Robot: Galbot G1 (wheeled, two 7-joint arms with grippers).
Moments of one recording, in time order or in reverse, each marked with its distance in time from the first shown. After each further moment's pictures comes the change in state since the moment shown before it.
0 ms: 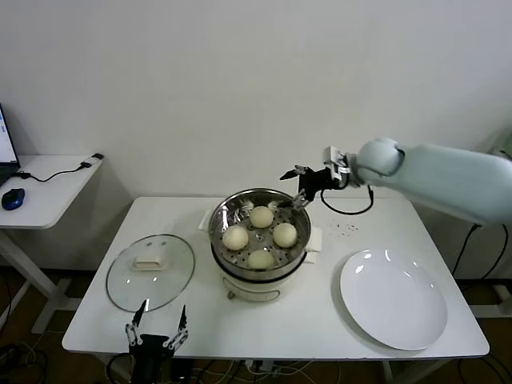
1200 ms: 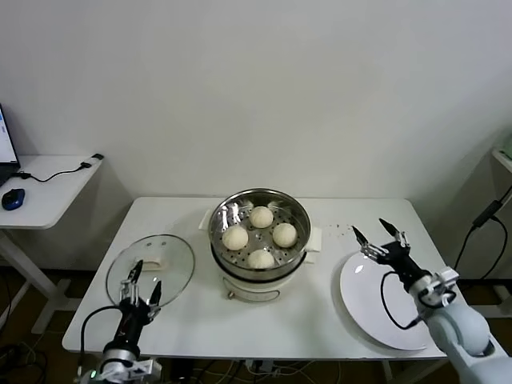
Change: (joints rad) left arm -0.219 0.127 -0.100 0.109 0.984 0.022 0.000; right arm -1.844 0.095 1.894 0.363 -0.357 0.004 0.303
